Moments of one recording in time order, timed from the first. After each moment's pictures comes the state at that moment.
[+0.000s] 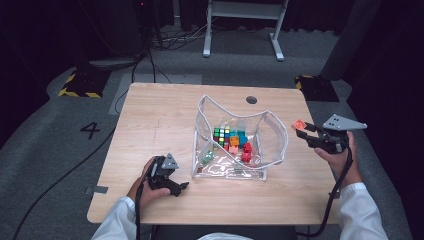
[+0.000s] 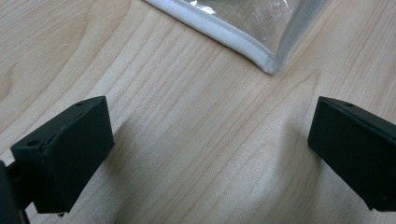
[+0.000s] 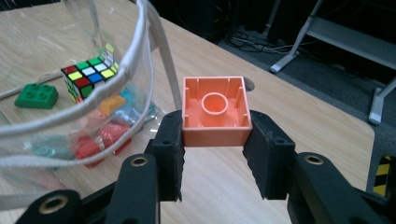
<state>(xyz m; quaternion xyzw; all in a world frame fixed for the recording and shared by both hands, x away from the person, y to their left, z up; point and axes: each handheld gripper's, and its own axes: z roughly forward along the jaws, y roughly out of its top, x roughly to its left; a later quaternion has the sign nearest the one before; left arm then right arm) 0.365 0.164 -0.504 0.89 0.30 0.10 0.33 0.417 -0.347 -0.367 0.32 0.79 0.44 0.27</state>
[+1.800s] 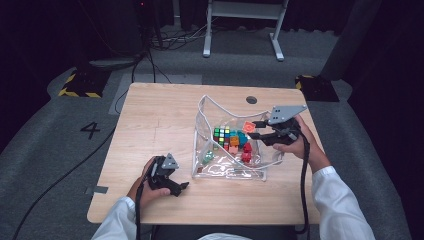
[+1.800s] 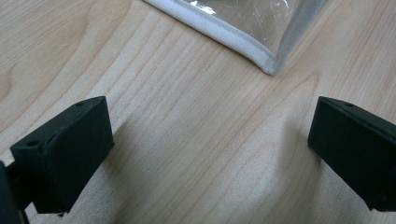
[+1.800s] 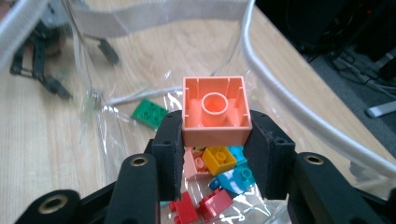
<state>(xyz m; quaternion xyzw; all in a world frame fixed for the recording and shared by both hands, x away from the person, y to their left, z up) 0.365 0.164 -0.504 0.89 0.31 0.10 0.33 0.433 -0.211 -0.335 0.12 0.89 0.41 0.17</state>
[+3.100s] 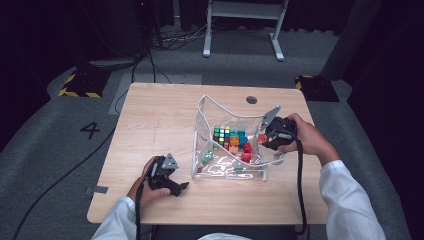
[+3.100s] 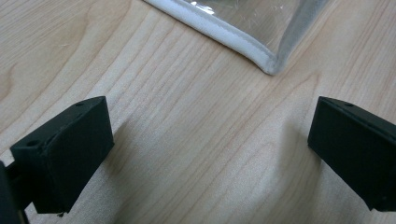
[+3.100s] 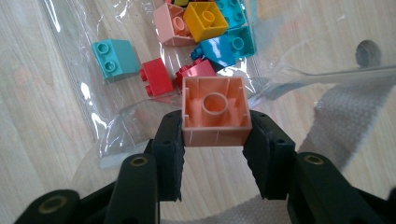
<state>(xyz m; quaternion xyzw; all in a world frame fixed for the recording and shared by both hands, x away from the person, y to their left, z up) 0.365 0.164 -0.504 0.89 0.31 0.10 0.33 0.453 -0.209 -0.355 0.13 0.97 0.13 0.16</state>
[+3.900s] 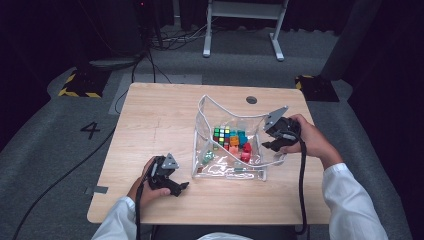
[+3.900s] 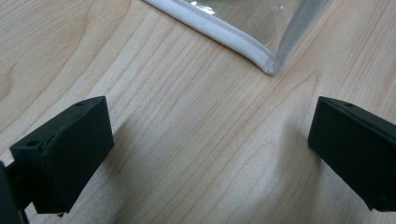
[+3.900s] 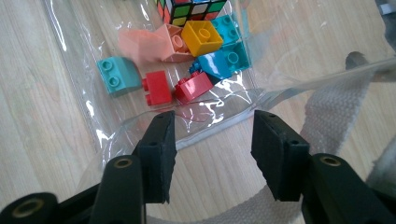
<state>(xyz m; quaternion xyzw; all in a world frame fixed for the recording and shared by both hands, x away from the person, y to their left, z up) 0.365 0.164 -0.504 0.89 0.31 0.10 0.33 0.447 -0.217 -0.352 0.14 0.96 0.18 0.17</state>
